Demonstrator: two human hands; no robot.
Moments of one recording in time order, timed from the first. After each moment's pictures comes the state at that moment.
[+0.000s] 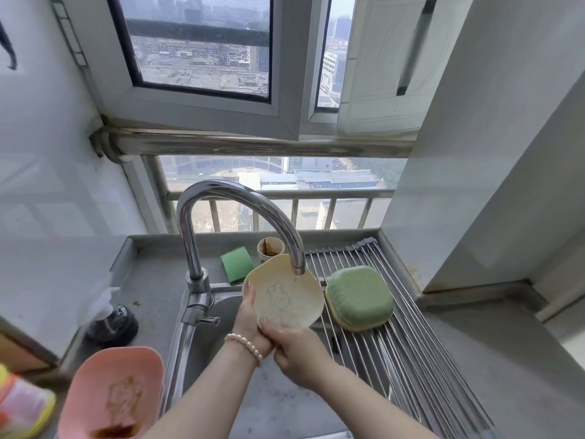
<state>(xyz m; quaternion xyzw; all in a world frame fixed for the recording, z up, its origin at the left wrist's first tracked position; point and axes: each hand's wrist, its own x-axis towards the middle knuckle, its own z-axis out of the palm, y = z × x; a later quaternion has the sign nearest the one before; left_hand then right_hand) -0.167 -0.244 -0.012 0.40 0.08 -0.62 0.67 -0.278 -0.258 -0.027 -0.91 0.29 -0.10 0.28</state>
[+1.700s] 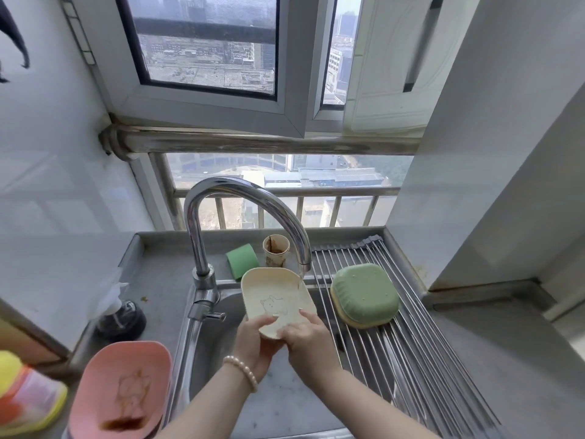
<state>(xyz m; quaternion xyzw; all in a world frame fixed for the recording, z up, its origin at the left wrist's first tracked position) -0.164 -0.209 -0.031 0.49 0.00 -0.58 0.65 -0.278 -0.261 -0.061 -0.92 0.26 -0.26 0.09</state>
